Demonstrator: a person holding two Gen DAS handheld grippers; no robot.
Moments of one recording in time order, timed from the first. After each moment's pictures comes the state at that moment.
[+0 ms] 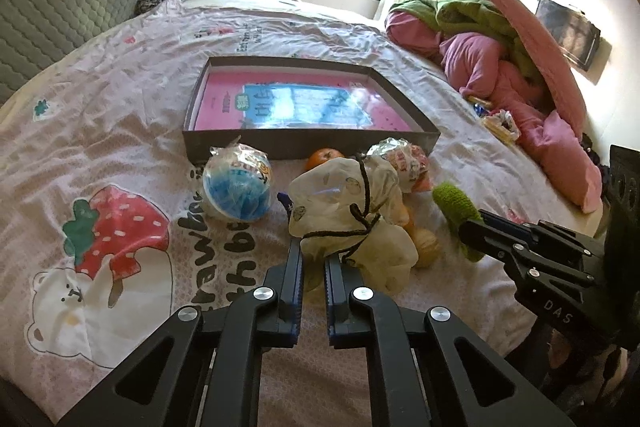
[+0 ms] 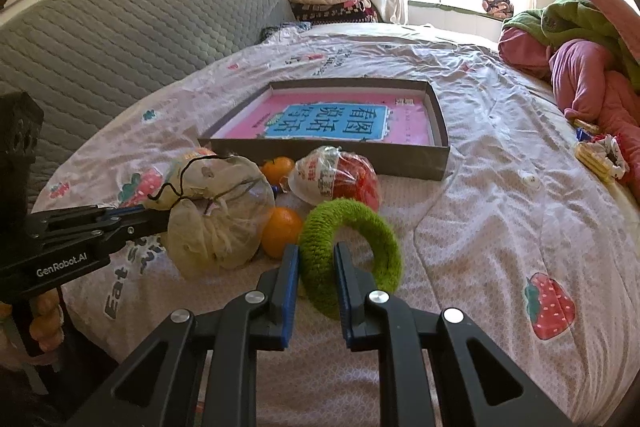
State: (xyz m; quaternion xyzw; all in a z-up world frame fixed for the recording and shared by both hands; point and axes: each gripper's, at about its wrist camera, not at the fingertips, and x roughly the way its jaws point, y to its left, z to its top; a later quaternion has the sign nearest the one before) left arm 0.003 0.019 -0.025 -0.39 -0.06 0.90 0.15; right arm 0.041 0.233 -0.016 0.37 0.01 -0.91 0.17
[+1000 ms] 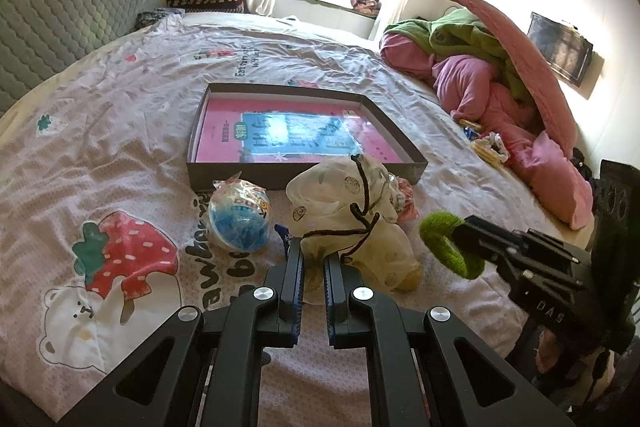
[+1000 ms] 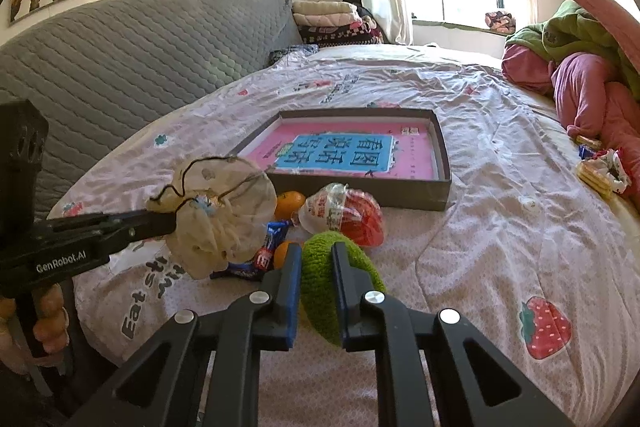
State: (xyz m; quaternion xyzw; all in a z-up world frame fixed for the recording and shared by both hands) left arm 0.008 0.012 0.000 -0.36 -0.08 0.91 0.16; right arm 0.043 0.236 0.005 0.33 -0.01 -0.93 0.18
